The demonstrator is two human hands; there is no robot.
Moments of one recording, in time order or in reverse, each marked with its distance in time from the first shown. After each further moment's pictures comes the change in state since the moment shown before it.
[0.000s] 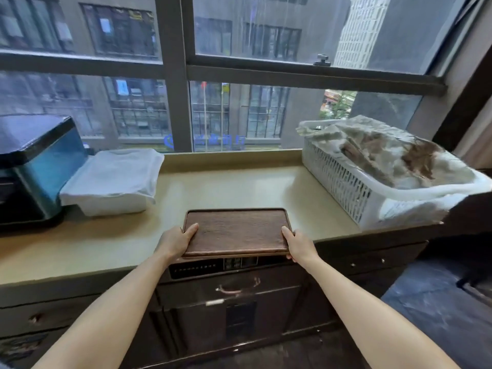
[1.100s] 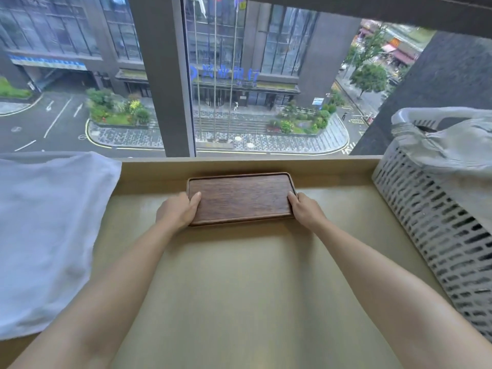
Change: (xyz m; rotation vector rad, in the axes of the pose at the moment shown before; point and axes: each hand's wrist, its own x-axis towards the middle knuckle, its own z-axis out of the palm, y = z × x) left_hand 0.403 0.046 0.051 0.314 -0.043 -0.046; right_hand 0.428 -0.103 0.097 -0.304 -0.156 -0.024
